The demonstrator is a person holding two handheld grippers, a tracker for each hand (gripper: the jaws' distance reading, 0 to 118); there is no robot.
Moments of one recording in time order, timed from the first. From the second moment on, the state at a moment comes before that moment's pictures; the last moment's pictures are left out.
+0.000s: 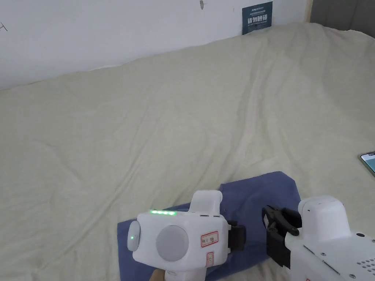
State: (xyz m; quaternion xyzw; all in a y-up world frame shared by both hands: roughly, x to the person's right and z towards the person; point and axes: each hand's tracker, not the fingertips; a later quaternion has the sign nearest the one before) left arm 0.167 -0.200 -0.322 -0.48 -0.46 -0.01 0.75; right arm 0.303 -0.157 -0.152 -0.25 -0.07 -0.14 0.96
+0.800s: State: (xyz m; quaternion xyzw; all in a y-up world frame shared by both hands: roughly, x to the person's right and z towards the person) left arm -0.071 -0.237 -0.375 -0.52 -0.24 0.15 0.81; right arm 0.261 -0.149 -0.169 -0.27 -0.02 -0.08 0.96
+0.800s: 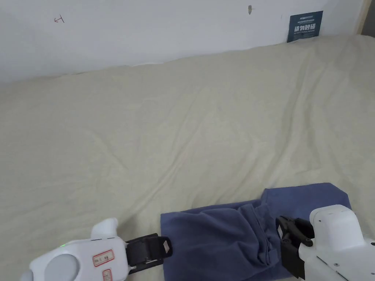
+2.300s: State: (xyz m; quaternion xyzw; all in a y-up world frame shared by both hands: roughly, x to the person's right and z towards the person) left arm -0.137 -0.219 -0.408 -0.51 -0.24 0.21 0.80; right arm 0.266 -0.177 -0.187 -0.32 -0.04 -0.08 0.94
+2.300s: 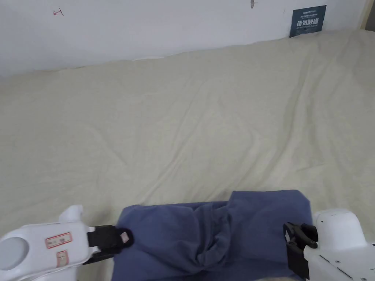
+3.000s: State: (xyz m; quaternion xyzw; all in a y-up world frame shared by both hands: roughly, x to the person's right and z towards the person) left arm -0.088 -0.111 -0.392 -0.49 -0.30 0.11 0.81; right arm 0.265 -0.178 -0.188 -0.32 -0.03 -0.08 0.94
